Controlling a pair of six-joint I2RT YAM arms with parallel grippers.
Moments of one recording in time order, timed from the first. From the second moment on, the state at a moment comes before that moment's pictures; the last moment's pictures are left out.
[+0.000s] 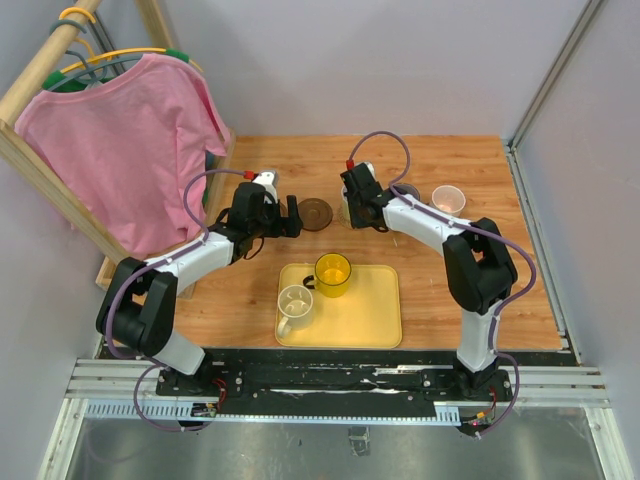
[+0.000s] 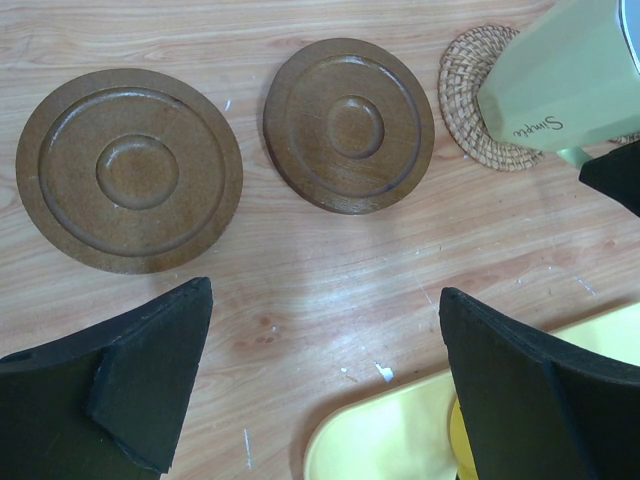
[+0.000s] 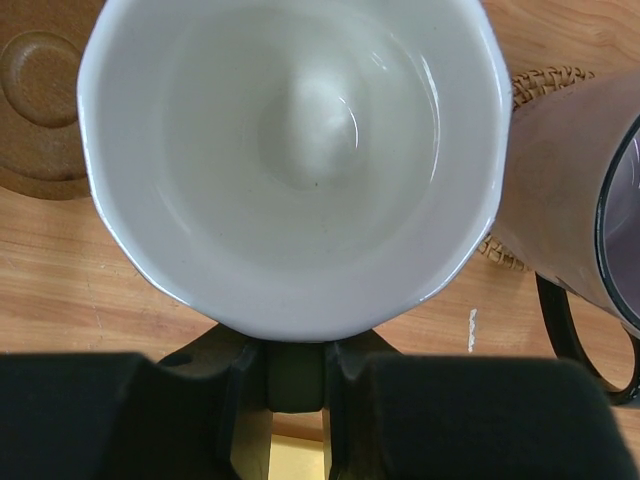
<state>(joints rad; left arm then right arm) -0.40 1.51 0.86 0.08 0.02 -0.31 0.59 1.92 1.43 -0.45 0.27 0.30</state>
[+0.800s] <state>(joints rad) -0.40 1.52 0.86 0.08 0.06 -0.31 0.59 1.84 1.43 -0.45 0.27 0.31</state>
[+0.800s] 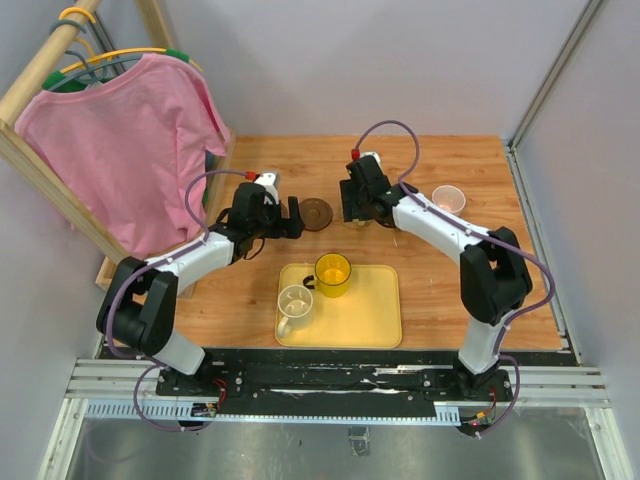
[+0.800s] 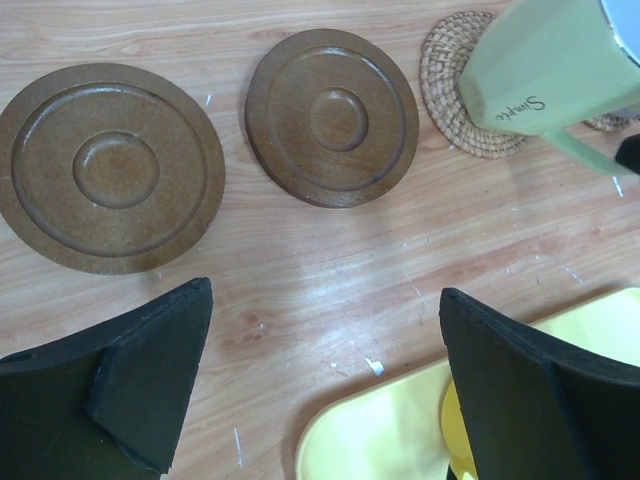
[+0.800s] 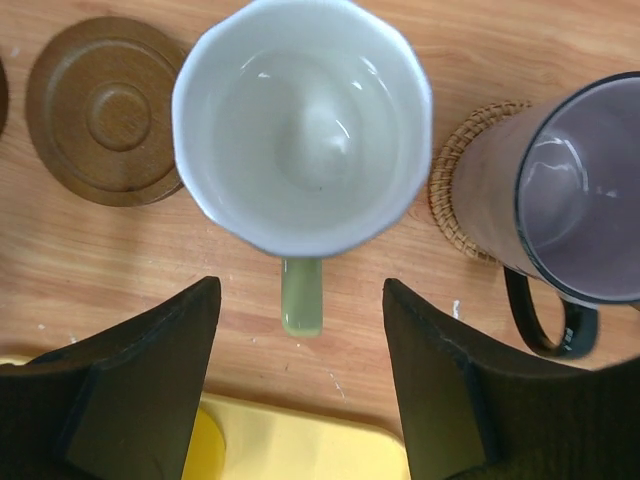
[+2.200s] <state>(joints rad) -0.71 1.31 0.77 -0.26 0.12 -0.06 0.60 1.26 1.07 -0.41 0.29 0.32</state>
